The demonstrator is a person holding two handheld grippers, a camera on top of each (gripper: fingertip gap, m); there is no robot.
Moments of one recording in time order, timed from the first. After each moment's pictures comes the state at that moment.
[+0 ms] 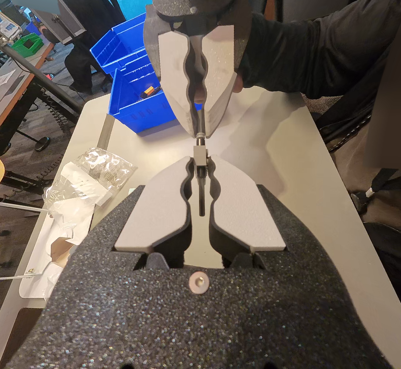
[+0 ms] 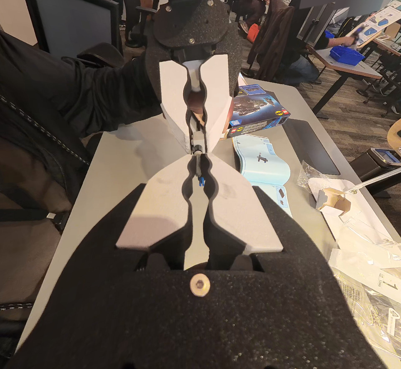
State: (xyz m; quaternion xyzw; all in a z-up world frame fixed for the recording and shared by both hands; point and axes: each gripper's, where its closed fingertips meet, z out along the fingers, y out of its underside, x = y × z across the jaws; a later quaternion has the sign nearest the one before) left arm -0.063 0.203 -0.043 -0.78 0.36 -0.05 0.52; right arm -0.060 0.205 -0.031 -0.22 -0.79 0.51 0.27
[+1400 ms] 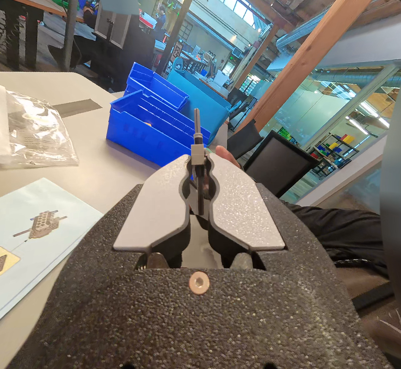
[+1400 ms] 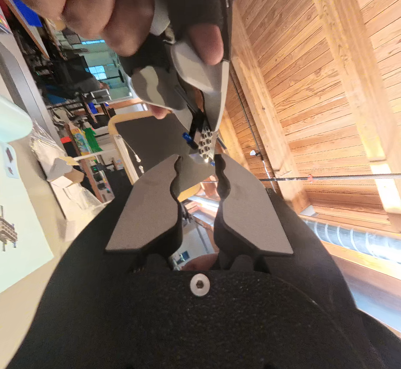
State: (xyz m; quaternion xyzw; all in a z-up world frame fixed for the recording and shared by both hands) left arm -0.105 0.255 -0.029 -0.71 -0.03 -0.35 0.61; right arm -0.095 0.260 -0.046 -0.05 -0.49 0.03 0.87
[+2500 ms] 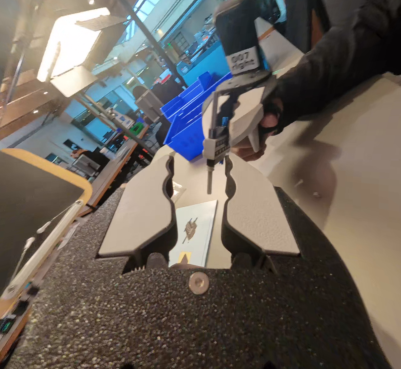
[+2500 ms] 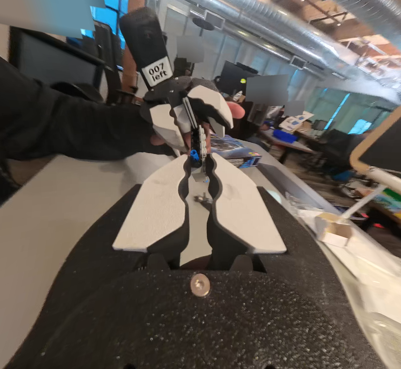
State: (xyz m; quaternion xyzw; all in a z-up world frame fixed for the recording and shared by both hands) left arm -0.092 0.201 -0.087 -0.63 0.37 0.09 0.68; right arm -0.078 0.208 -0.098 -0.17 -0.65 0.63 0.39
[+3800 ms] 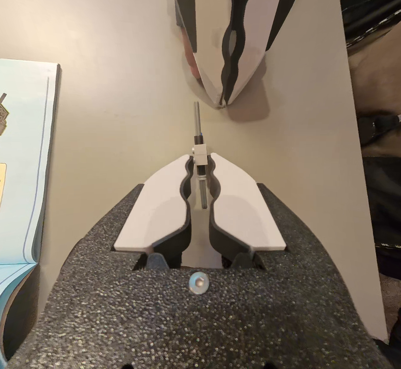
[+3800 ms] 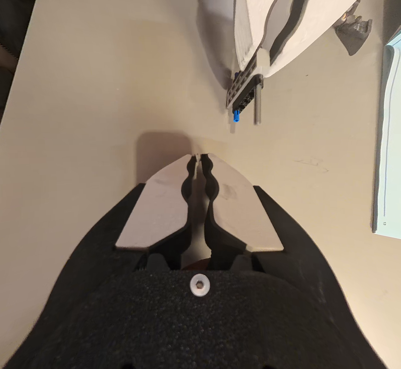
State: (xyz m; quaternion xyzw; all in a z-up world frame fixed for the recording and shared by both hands) left arm -0.076 0.173 -0.228 -0.89 0.31 -0.15 0.29; right arm -0.022 0.201 -0.260 -0.23 -0.91 0.32 0.13
